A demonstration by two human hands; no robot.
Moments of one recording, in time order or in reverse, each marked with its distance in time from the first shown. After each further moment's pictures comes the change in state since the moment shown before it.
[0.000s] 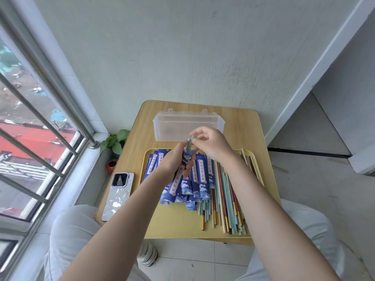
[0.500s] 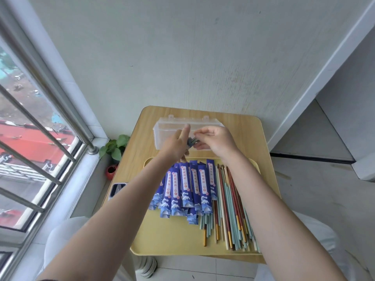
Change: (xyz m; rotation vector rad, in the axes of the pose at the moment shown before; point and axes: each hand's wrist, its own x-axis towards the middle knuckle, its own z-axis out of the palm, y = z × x) left_hand 0.048 0.045 -0.017 0.662 0.321 0.180; right_hand 0.030 -0.010 -0.014 0.327 0.081 0.090
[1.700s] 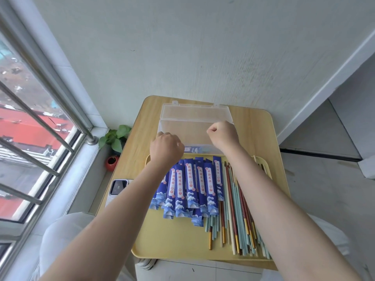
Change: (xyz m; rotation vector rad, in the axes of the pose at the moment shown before) left_hand 0.025 -0.057 0.002 0.554 0.247 0.061; right_hand 0.061 0.032 0.012 -0.794 0.131 0.007
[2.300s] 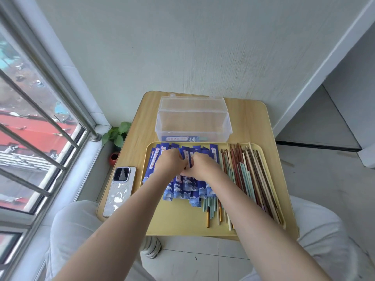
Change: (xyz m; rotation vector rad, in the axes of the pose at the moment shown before) left_hand -0.064 0.009 0.023 -0.120 -0.339 -0.221; right_hand -0.100 0.012 0.061 -0.102 -0.432 0.004
